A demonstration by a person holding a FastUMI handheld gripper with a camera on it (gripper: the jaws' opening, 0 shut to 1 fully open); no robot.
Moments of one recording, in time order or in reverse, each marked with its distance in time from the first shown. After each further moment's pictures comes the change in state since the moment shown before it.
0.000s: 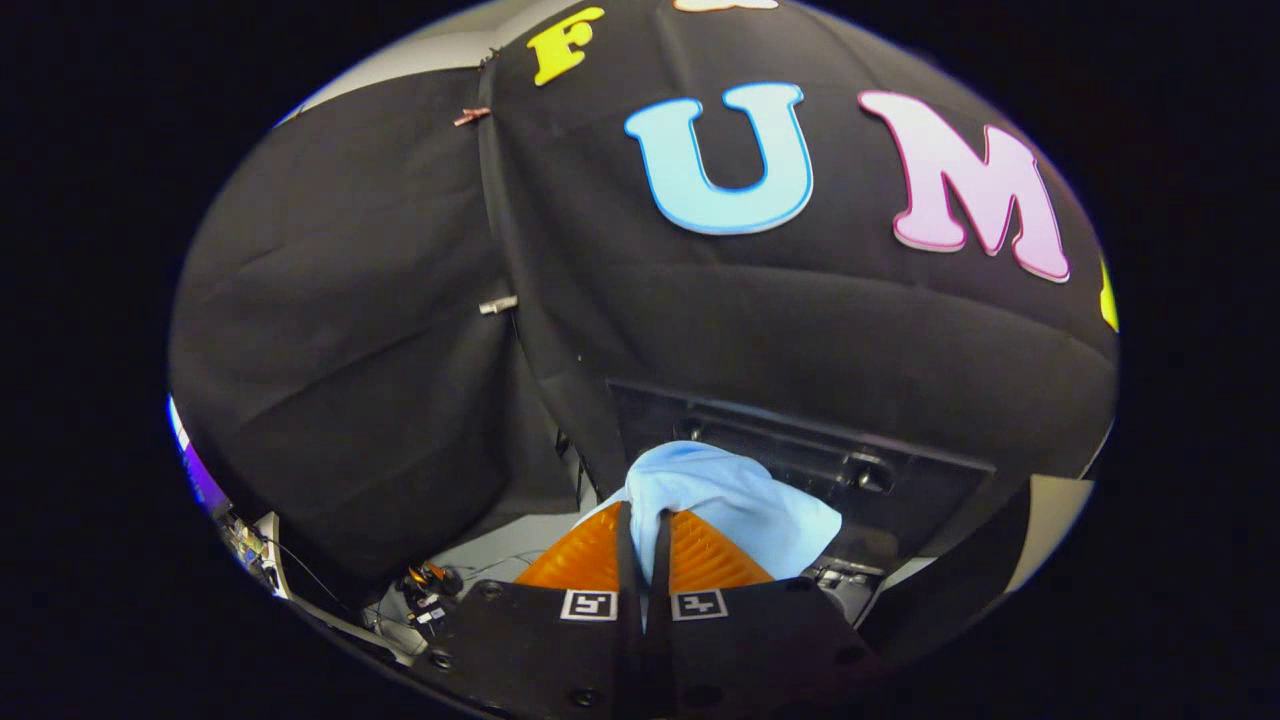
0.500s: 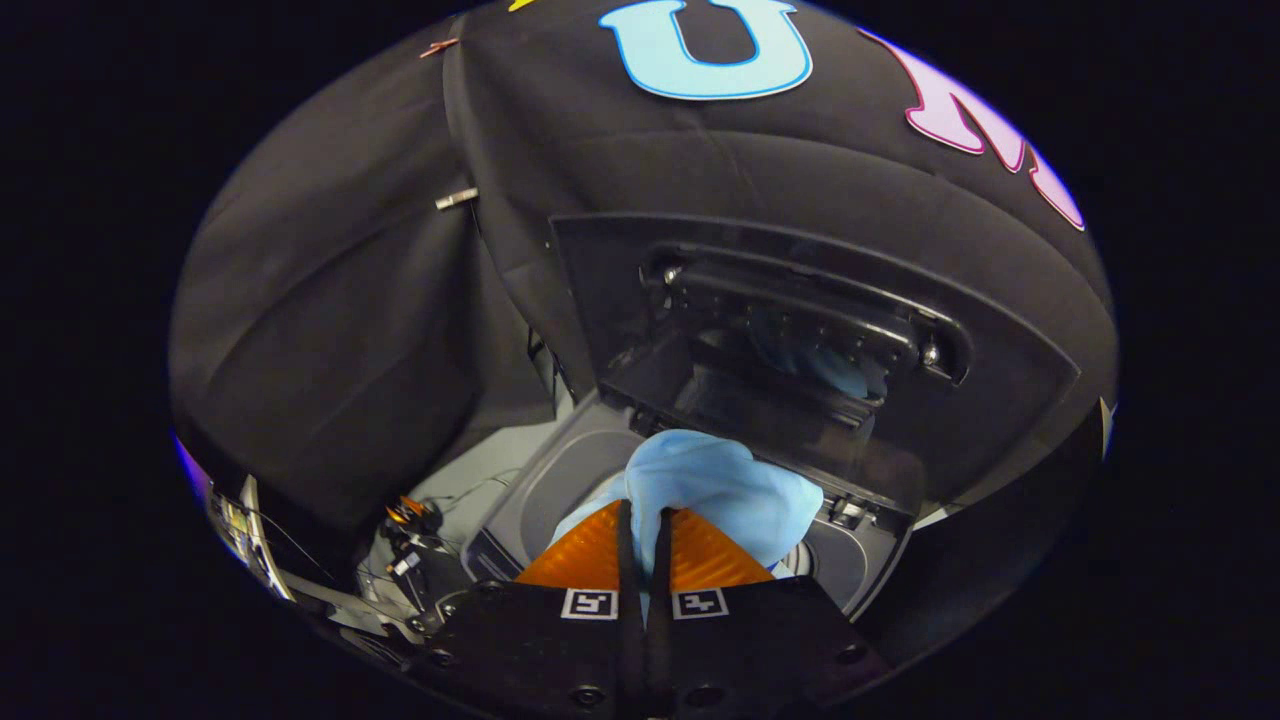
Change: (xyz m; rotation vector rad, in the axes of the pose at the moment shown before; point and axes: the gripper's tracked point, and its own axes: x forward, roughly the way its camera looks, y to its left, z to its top) arm 0.039 -0.032 -0.091 -0.062 0.279 -0.113
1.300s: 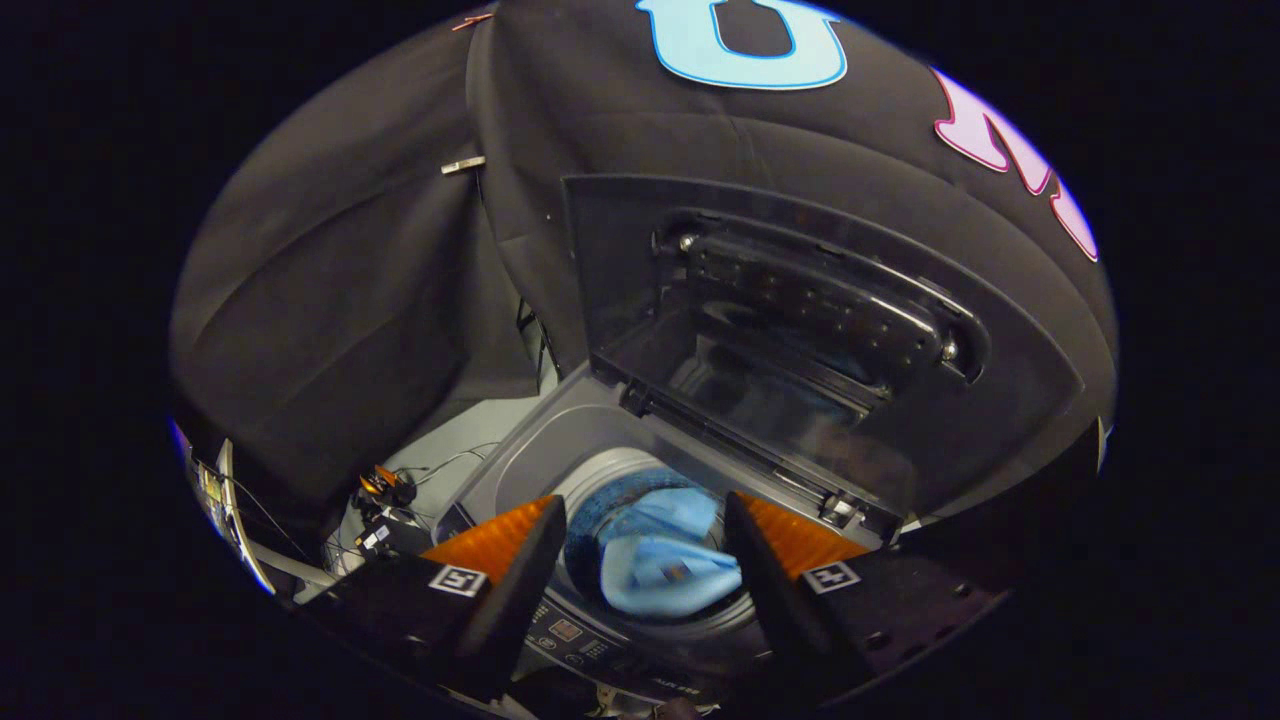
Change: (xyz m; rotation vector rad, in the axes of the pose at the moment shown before) arm 0.004 0.009 0.000 -0.050 -0.018 0.027
